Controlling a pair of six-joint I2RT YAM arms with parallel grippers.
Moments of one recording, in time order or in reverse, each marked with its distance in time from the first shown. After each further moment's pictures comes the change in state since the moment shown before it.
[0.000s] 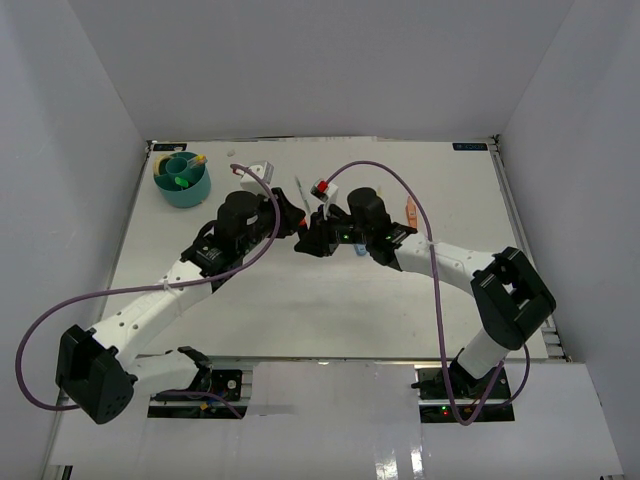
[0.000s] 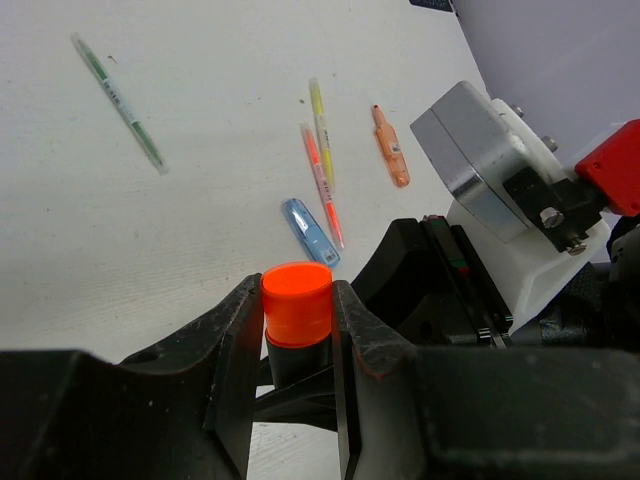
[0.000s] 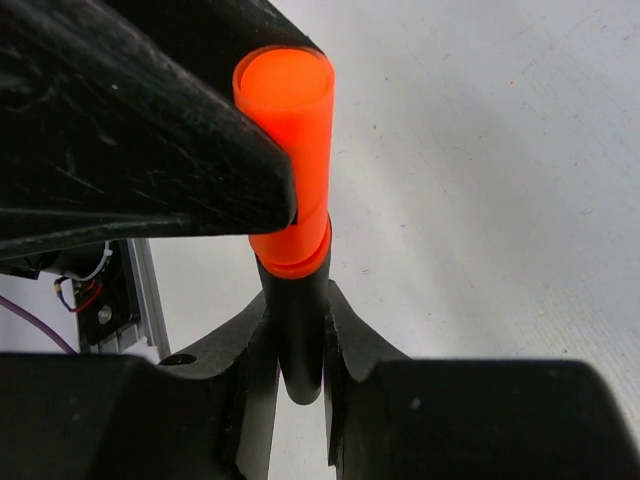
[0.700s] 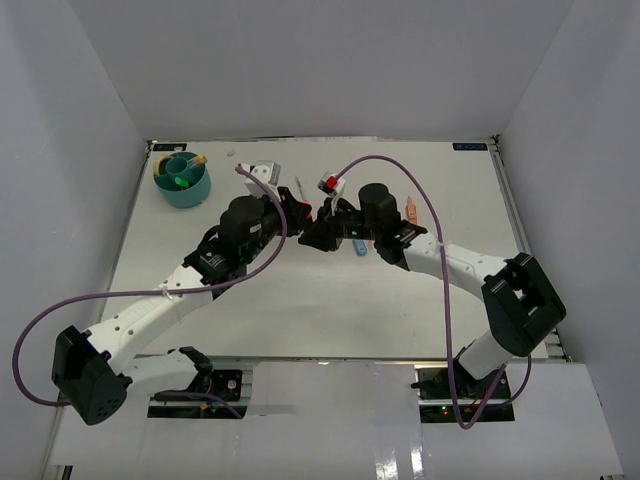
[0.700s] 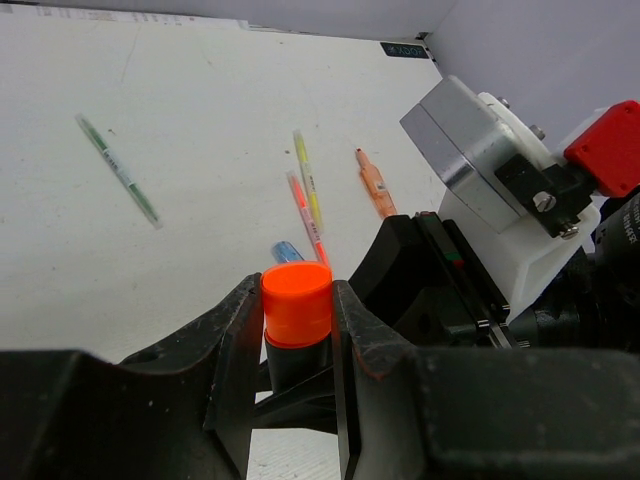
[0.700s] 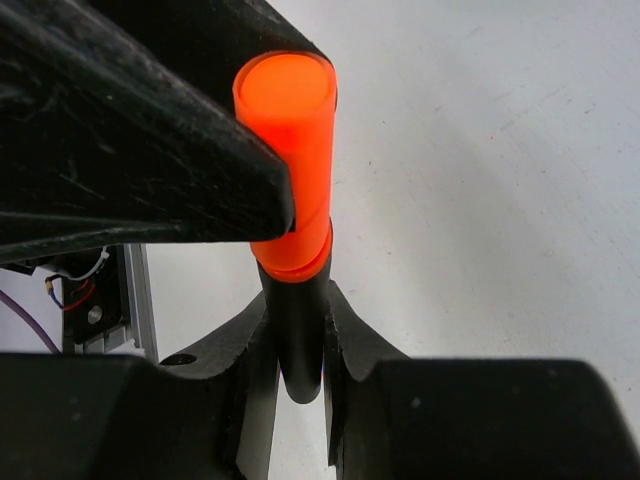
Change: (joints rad) left arm -0.097 -0.023 0.004 0.076 -0.126 0.074; right arm -0.032 -0.060 -0.019 0.055 -0.039 -0.063
